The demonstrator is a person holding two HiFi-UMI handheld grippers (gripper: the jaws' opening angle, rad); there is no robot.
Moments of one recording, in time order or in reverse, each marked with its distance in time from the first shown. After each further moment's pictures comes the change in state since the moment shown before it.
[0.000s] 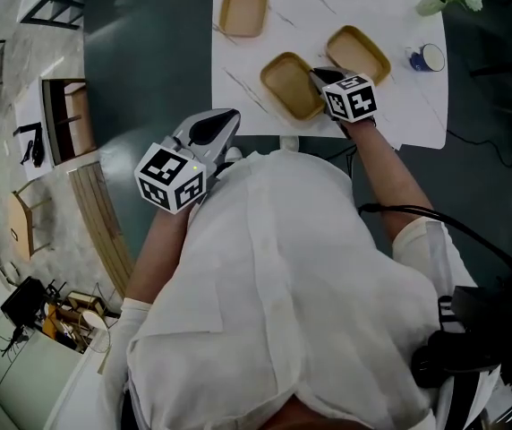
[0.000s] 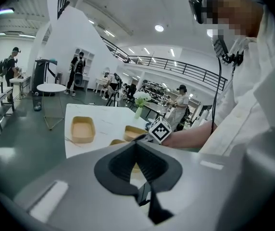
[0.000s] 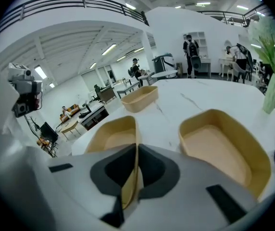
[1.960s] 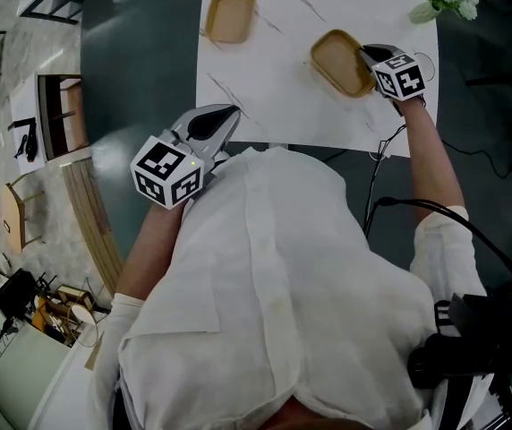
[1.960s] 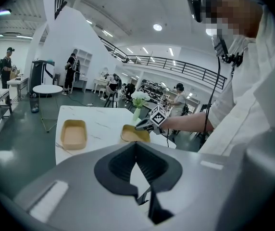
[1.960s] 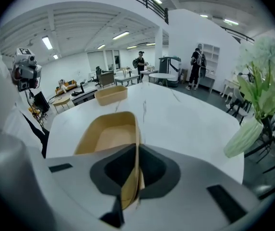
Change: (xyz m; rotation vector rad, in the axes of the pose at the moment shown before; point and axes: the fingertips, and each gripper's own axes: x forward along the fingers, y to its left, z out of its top) left arm 0.037 -0.014 0.017 0.018 0.002 -0.004; right arm -0.071 -0.158 0.020 -0.256 0.099 -0.116
